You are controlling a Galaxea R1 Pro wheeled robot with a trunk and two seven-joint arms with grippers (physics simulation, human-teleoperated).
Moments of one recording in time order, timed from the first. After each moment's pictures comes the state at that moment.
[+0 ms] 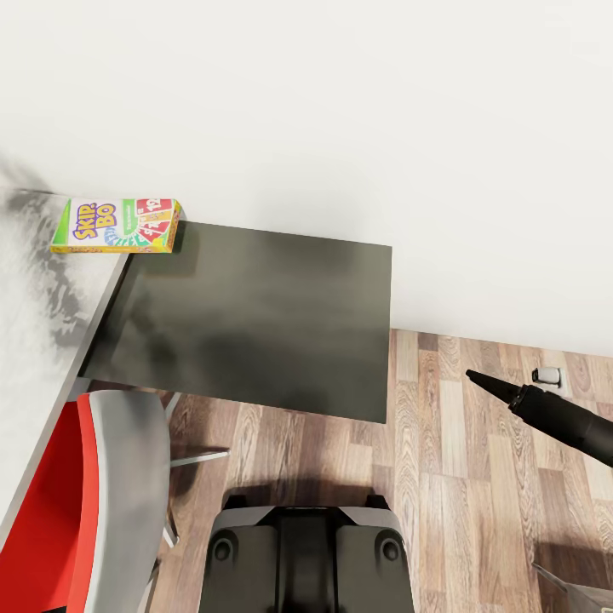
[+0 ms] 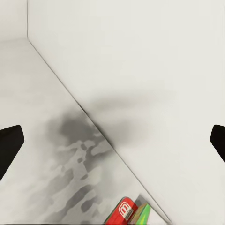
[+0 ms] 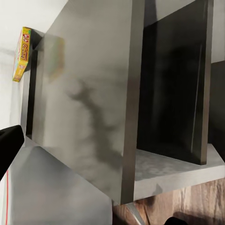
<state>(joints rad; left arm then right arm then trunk) -1.52 0.56 0.28 -0.90 0.70 0.53 0.23 -0.43 -0.28 -0.53 -1.59 -0.45 1.04 1.07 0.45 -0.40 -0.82</state>
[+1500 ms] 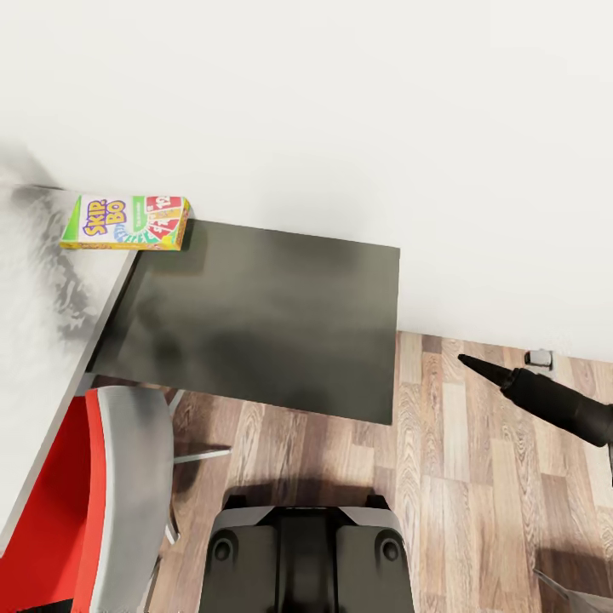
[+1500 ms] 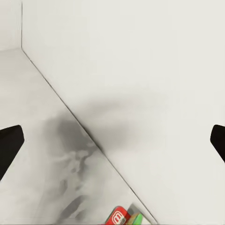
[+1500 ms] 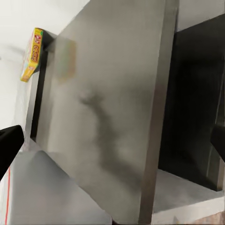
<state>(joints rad) -1.56 0.55 0.26 -0.90 0.71 0.54 0.21 -0.50 -0.26 -0.50 -1.61 -0.45 1.04 1.04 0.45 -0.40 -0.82</state>
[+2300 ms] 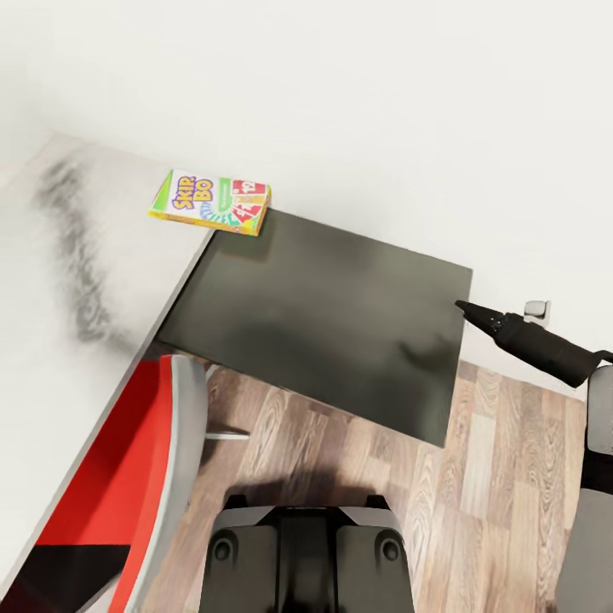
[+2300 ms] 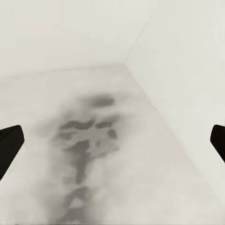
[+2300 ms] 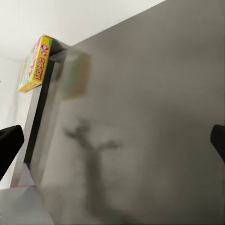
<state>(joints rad) -1.55 0.48 0.26 -0.89 0.71 0.54 0.25 -0.74 -0.21 -0.50 -1.50 -0.46 1.04 0.86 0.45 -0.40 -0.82</state>
